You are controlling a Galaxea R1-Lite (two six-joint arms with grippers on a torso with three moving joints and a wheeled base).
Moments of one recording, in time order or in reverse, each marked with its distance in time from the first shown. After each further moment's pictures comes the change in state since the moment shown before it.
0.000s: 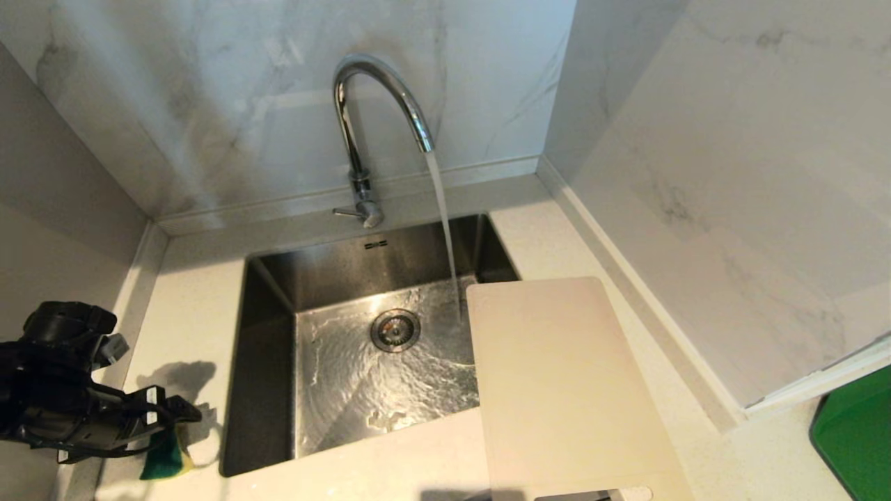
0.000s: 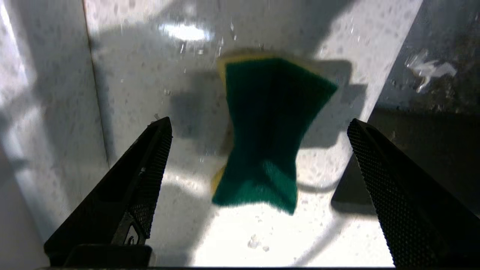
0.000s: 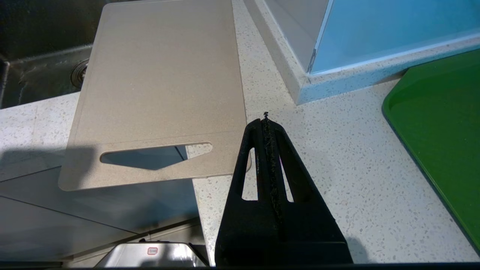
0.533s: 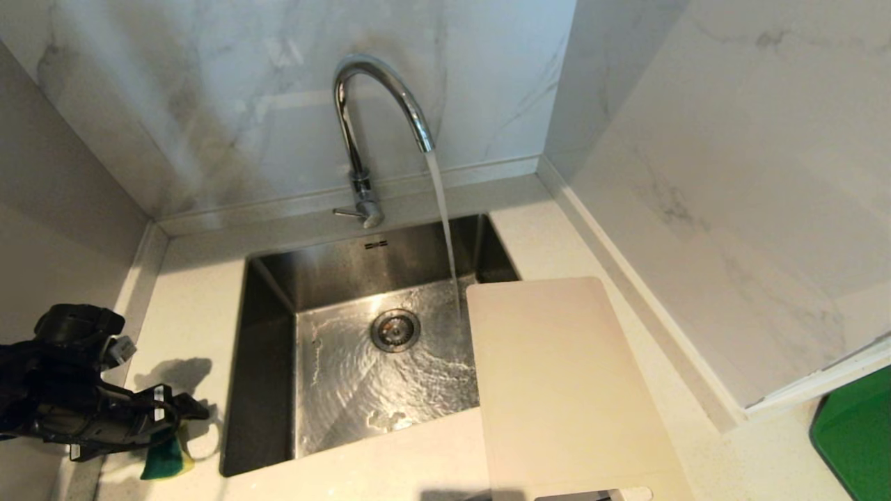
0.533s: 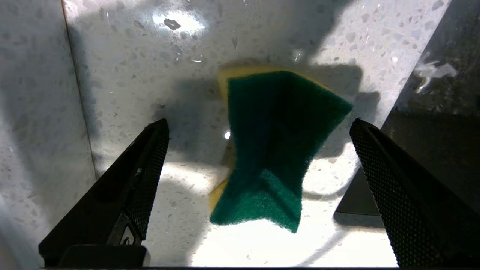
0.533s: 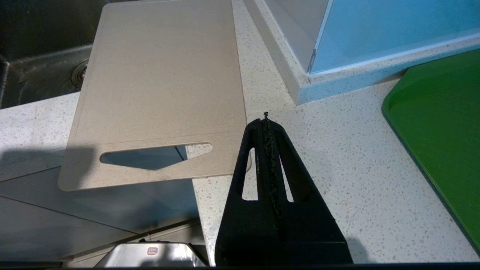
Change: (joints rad) left arm 0.029 0.068 -0.019 -0.021 -0.055 -0.002; right arm 0.000 0.000 0.000 0.000 -0.001 0.000
